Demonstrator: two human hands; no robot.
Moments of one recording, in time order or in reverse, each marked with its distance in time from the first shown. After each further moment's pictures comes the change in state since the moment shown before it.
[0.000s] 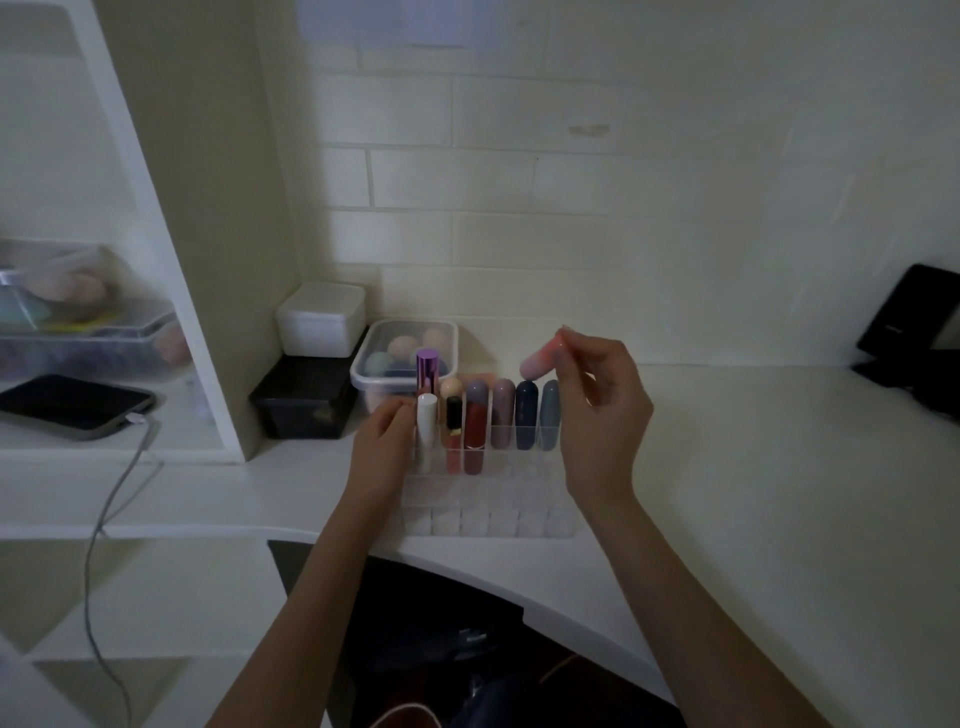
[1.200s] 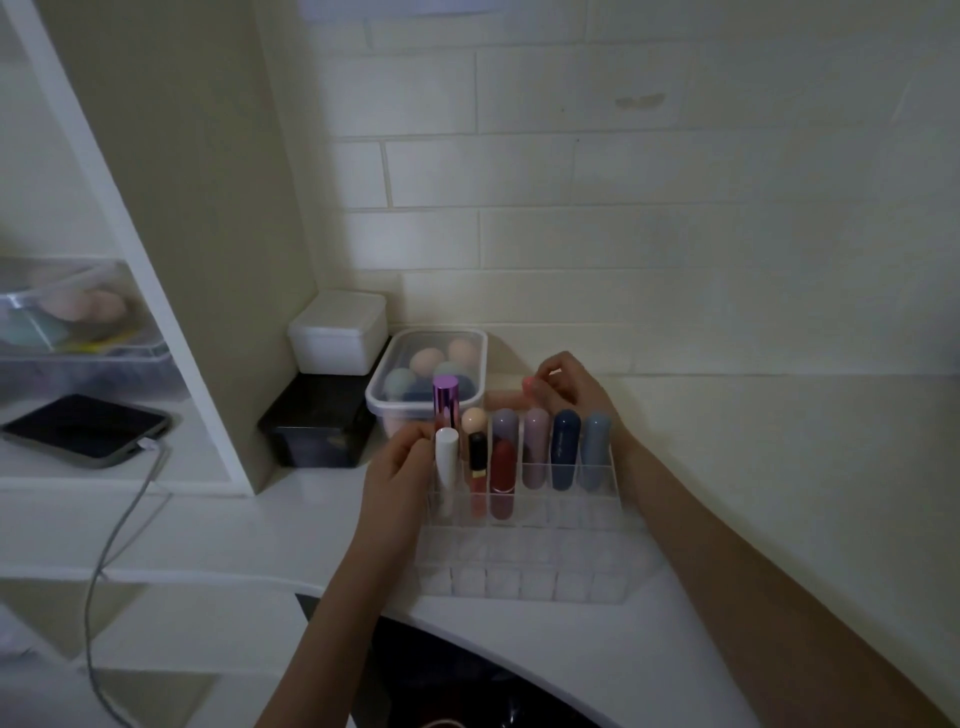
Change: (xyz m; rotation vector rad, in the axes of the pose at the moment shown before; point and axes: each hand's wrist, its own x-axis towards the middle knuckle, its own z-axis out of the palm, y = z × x) left_hand 0.005 -0.002 0.003 -0.036 0.035 0.021; right_hand 0.058 0.132 0.031 -0.040 -0.698 0.523
